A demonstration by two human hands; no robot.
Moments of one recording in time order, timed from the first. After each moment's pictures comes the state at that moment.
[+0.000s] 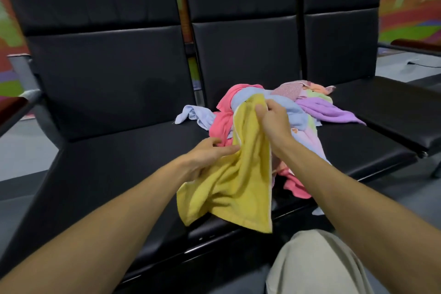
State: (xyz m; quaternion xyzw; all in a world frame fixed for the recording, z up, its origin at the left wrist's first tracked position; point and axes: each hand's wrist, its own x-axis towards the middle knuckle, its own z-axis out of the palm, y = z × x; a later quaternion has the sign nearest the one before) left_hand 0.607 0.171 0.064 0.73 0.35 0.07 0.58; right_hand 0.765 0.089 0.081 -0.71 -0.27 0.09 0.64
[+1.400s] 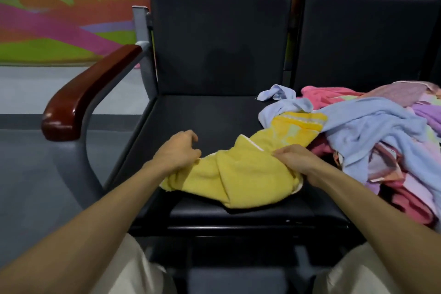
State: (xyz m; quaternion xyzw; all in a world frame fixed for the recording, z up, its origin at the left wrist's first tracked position) left_hand 0.382 0.257 0.022 0.79 0.55 0.09 0.24; right_hand 0.634 0.147 0.016 -0.77 -0.43 0.36 0.29
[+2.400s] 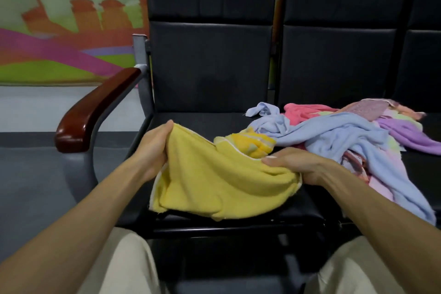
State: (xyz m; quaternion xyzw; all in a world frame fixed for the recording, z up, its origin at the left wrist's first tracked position) left_hand 0.357 0.226 0.073 0.46 0.45 0.42 0.64; right_hand 0.639 0.111 0.058 -0.70 -0.44 0.46 0.33
